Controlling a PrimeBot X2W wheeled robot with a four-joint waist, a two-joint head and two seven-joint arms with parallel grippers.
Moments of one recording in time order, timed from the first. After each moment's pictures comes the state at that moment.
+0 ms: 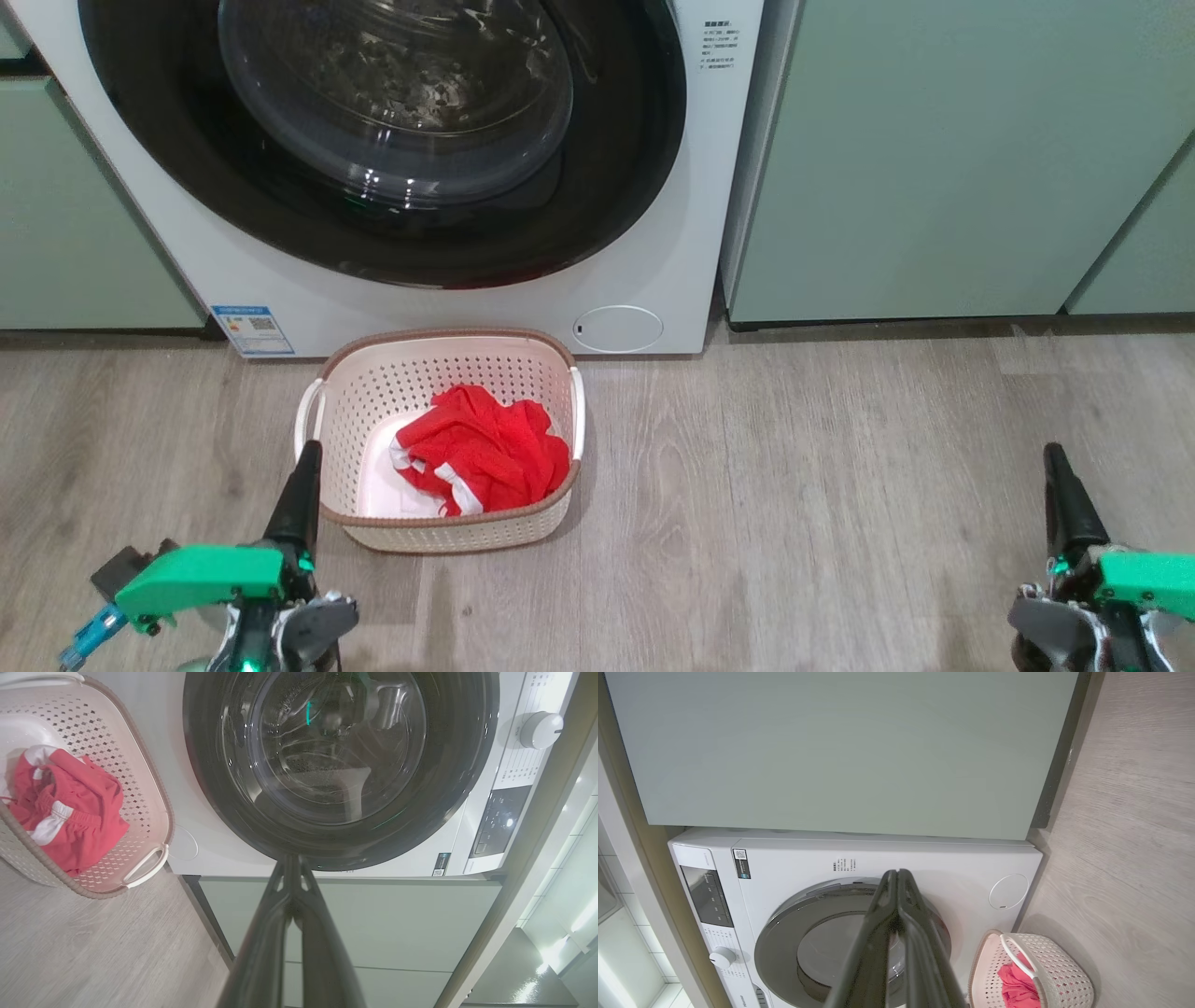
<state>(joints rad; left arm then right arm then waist) -0.05 0.05 0.07 0.30 -1.54 -0.13 0.09 -0.05 -0.04 -0.13 0.29 1.53 0.13 0.09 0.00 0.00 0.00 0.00</state>
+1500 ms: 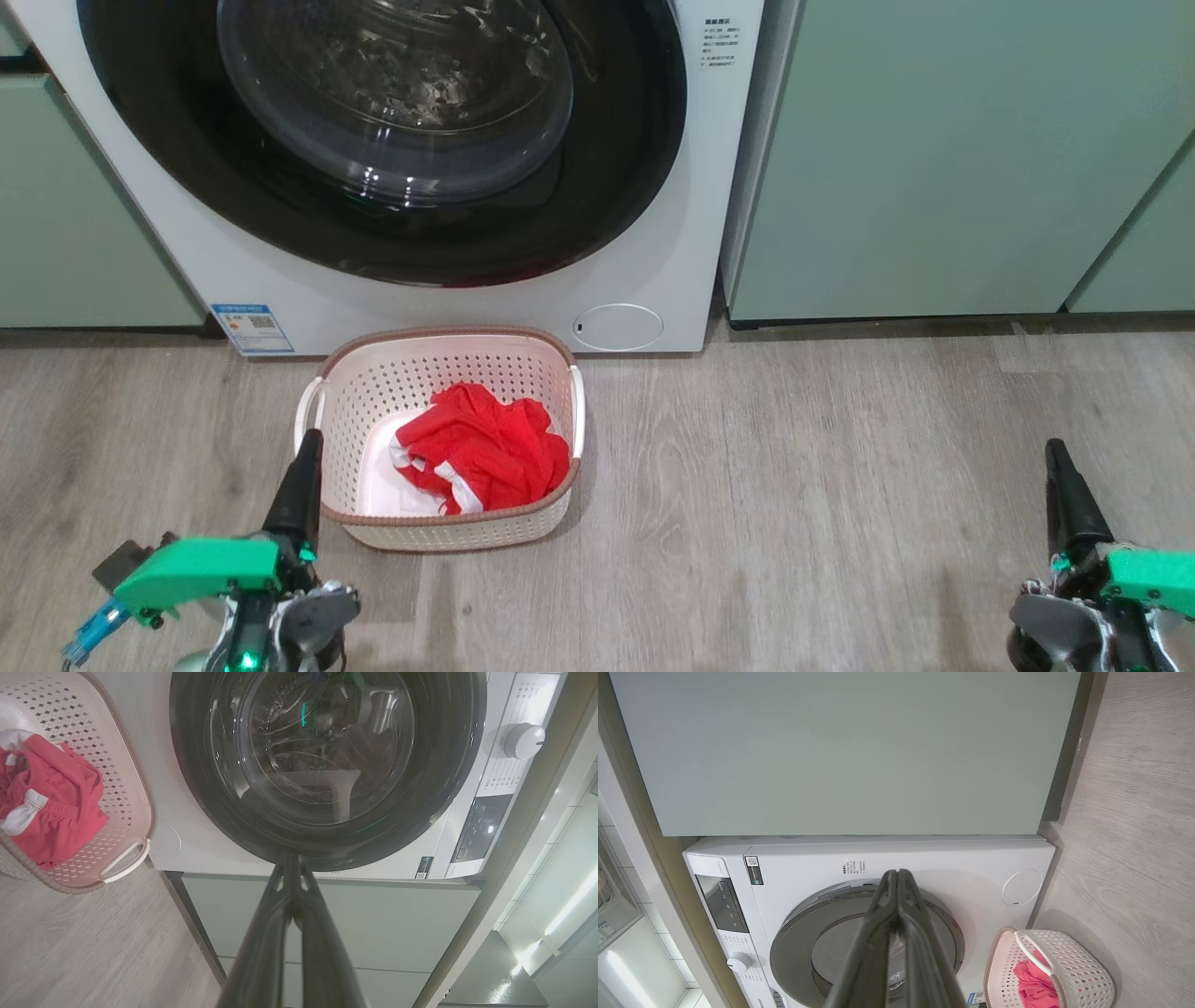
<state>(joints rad) -0.06 0.05 0.08 0.28 -1.60 -0.13 0.11 -0.06 -0.04 -0.13 0.29 1.60 0.13 0.11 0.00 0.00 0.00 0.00</state>
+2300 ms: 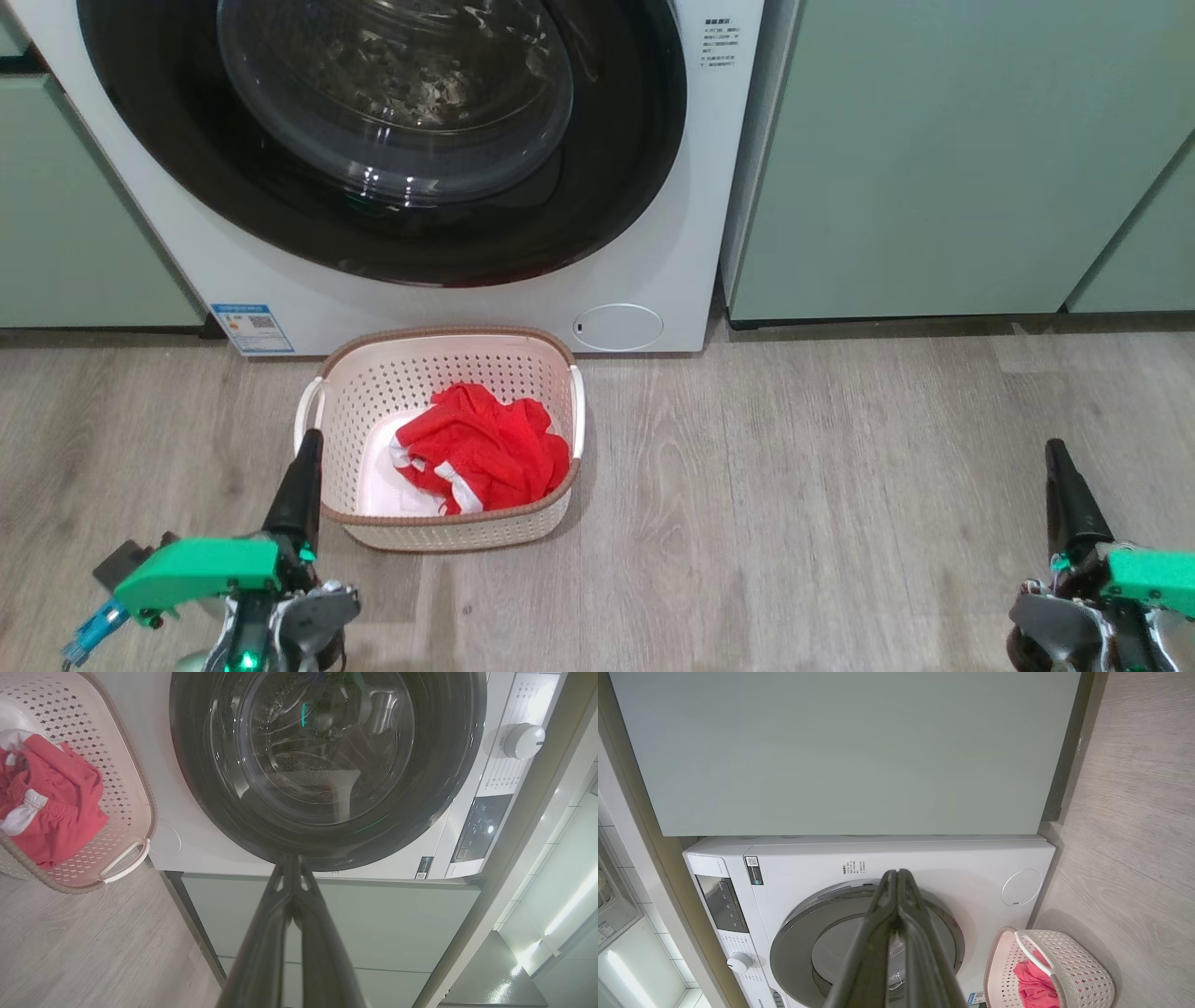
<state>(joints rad) -0.06 0.05 0.08 0.28 -1.60 -0.13 0.11 -0.06 -0.04 -0.13 0.29 1.60 0.13 0.11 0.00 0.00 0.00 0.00</state>
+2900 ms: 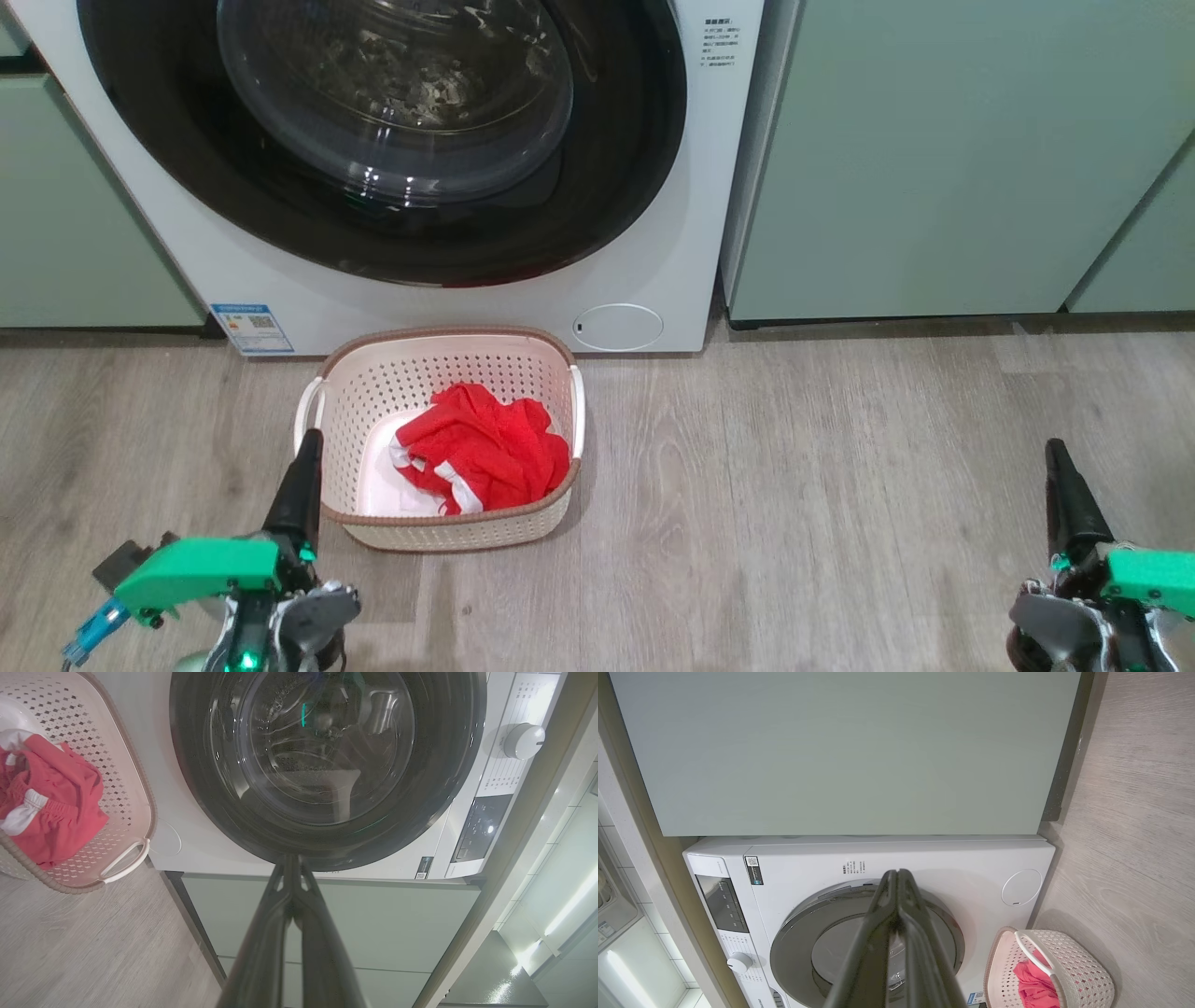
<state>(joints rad) -0.06 0.05 0.08 0.28 -1.60 -0.13 0.11 -0.06 -0.04 -0.13 0.29 1.60 0.13 0.11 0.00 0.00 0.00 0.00</state>
